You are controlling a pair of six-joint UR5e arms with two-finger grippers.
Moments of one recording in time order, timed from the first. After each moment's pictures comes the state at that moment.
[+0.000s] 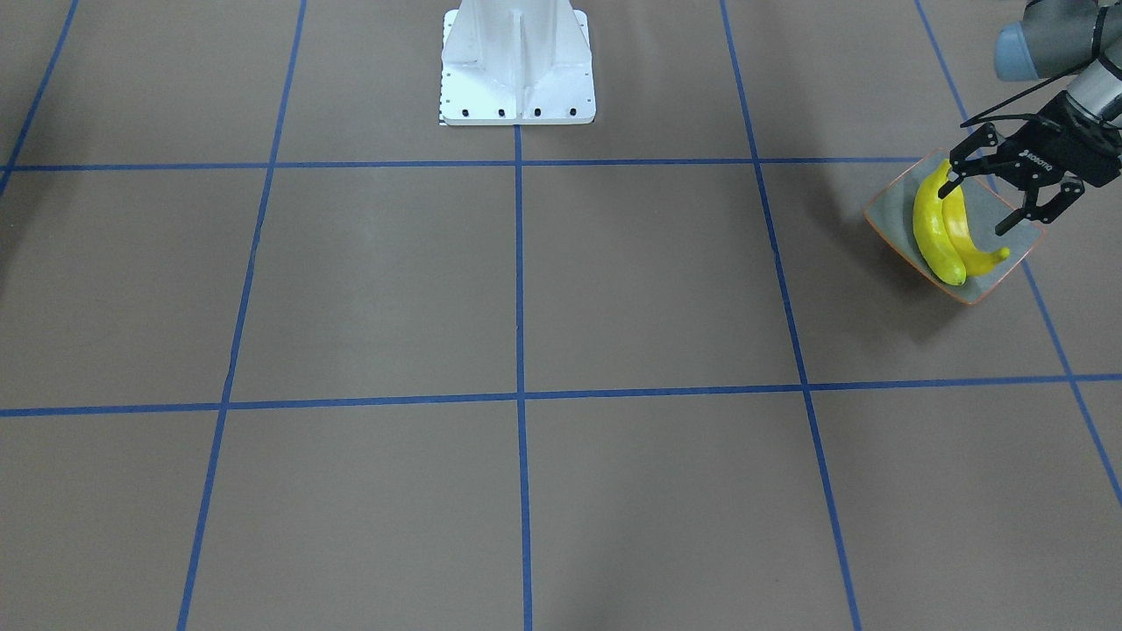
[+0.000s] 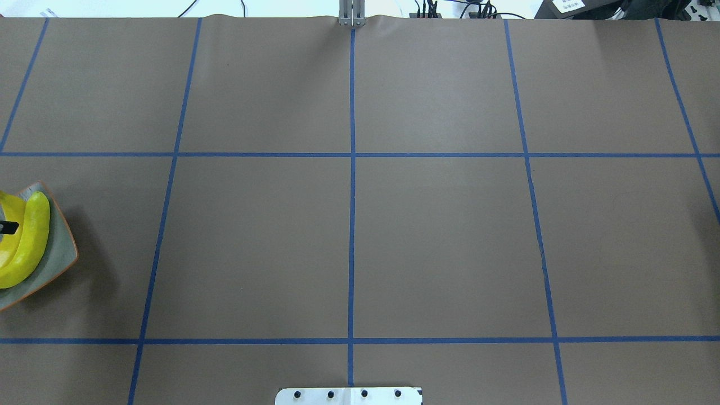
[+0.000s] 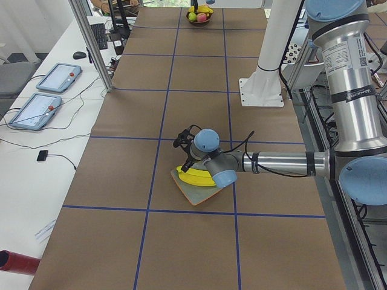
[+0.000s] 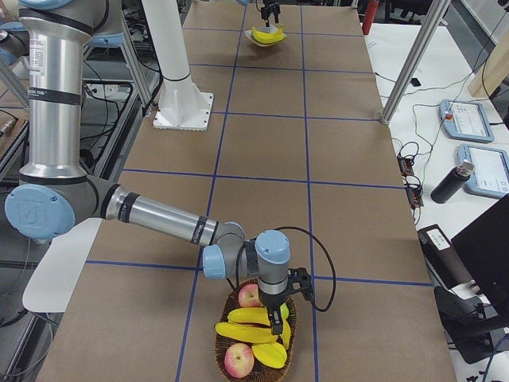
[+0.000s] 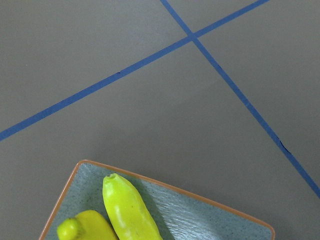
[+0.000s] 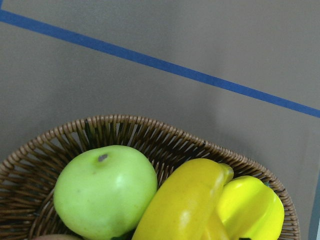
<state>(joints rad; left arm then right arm) -1.10 -1.31 -1.72 -2.62 -2.33 -0.37 1.48 -1.67 1.36 -1.16 2.01 -0.08</state>
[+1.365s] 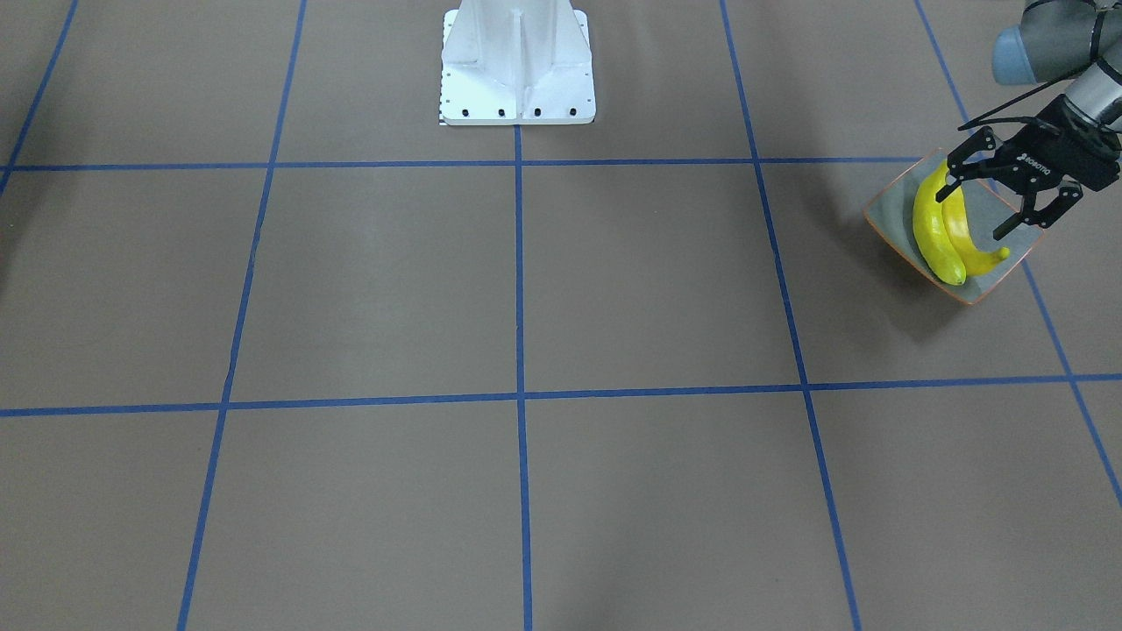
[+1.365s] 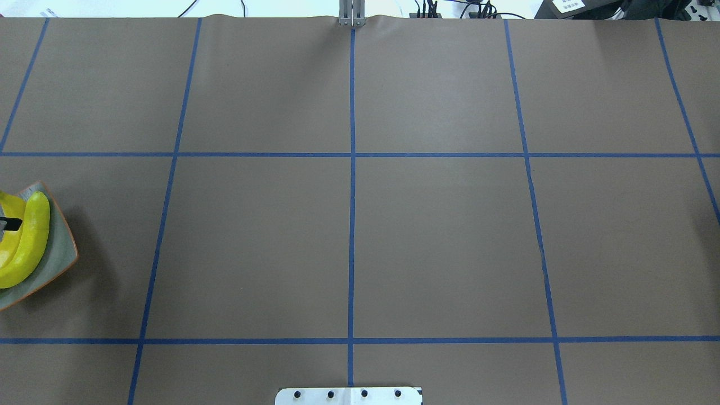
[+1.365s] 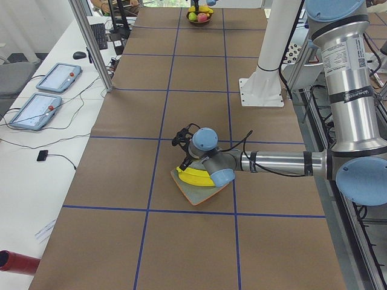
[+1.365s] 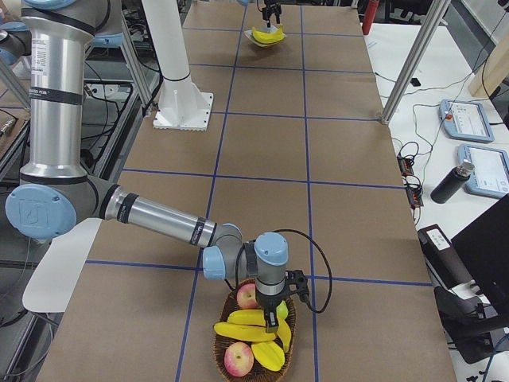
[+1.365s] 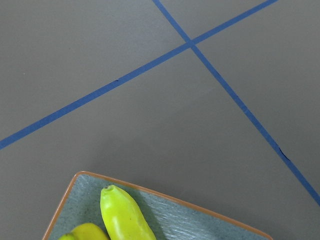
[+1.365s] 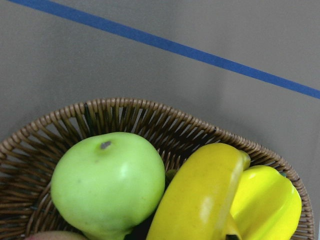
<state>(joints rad) -1.10 -1.32 -1.72 -2.62 -2.32 -0.37 1.45 -1.68 1.35 -1.15 2.00 -0.05</state>
